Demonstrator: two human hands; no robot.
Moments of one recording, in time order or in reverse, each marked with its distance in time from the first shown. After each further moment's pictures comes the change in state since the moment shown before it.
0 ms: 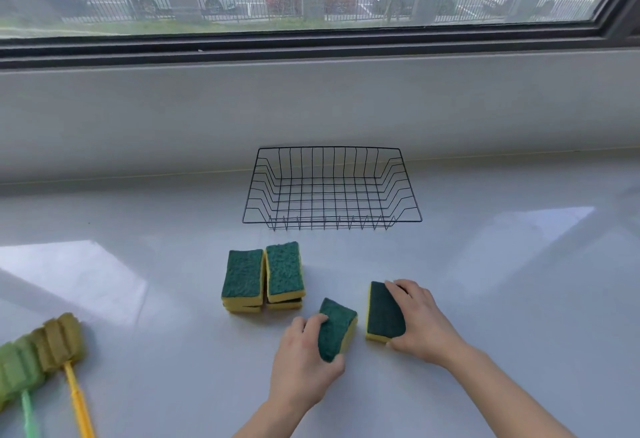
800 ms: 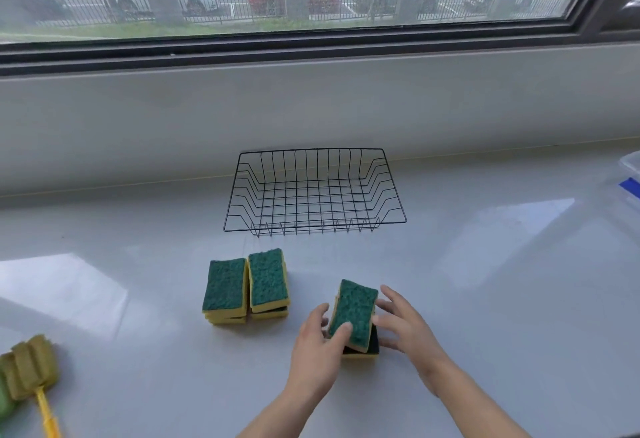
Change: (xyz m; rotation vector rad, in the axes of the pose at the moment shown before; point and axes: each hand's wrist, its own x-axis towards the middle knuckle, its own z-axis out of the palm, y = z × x) left_hand 0.023 0.045 0.013 -0.528 -0.118 -0.270; right_hand -0.025 -0.024 0.001 1.048 0.020 0.268
